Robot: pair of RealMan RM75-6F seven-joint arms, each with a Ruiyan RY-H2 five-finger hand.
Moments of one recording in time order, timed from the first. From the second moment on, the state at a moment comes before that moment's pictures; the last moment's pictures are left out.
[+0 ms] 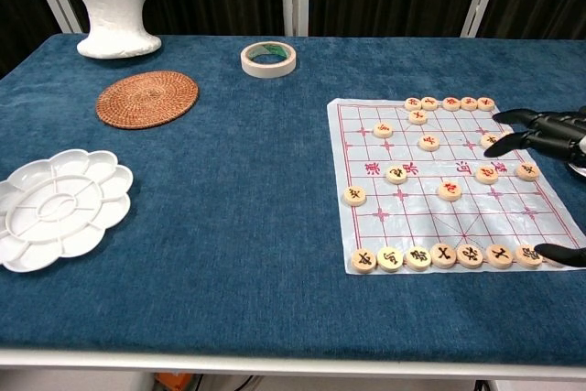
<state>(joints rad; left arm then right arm) -0.04 -1.33 0.00 -1.53 1.60 1.59 0.10 0.23 -1.42 -0.03 -1.59 -1.66 1.25 -0.22</state>
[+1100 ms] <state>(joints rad) -0.01 -1.33 0.01 -1.49 1.62 1.64 0.05 0.26 -1.56 -0.05 -1.49 -1.61 1.21 -0.28</state>
